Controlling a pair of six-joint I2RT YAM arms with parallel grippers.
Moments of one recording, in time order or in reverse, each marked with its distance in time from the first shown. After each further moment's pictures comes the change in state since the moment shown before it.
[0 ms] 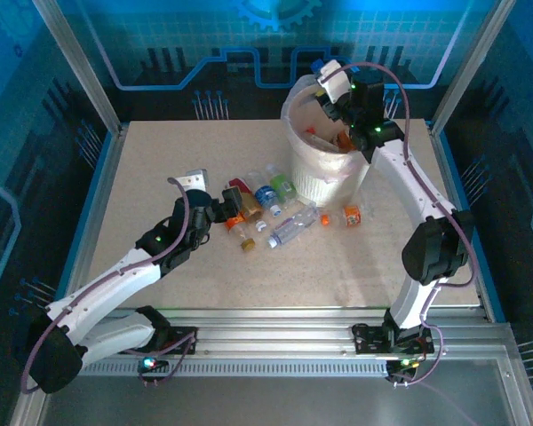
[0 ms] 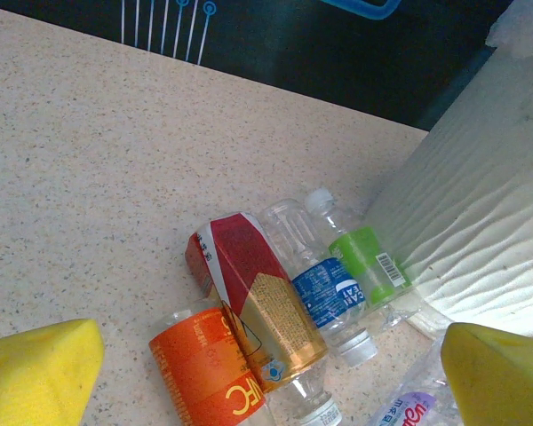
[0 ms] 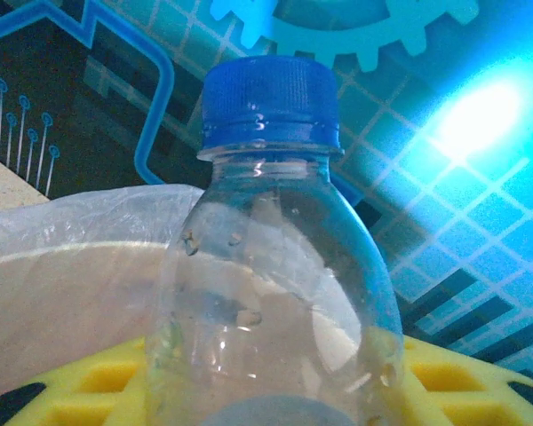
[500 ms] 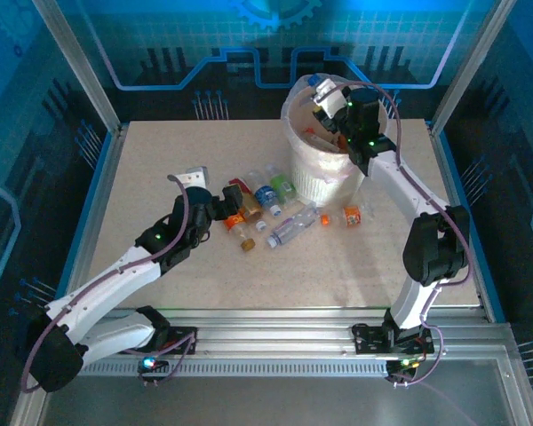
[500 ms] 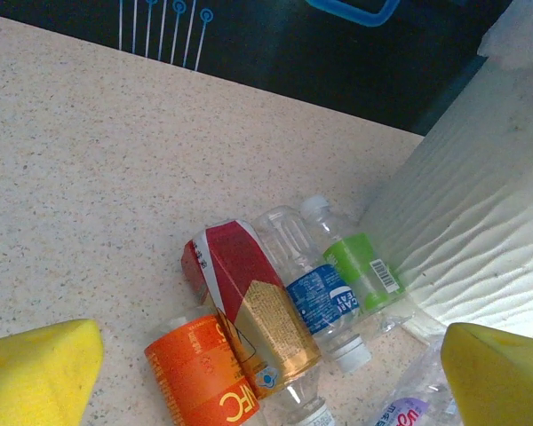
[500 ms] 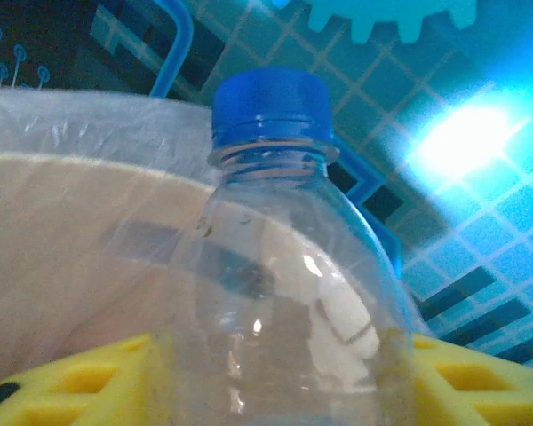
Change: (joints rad) left arm 0.000 0.011 0.034 -0.016 0.000 0.003; right arm -0.009 -0.012 -0.220 0.212 -0.017 -0.093
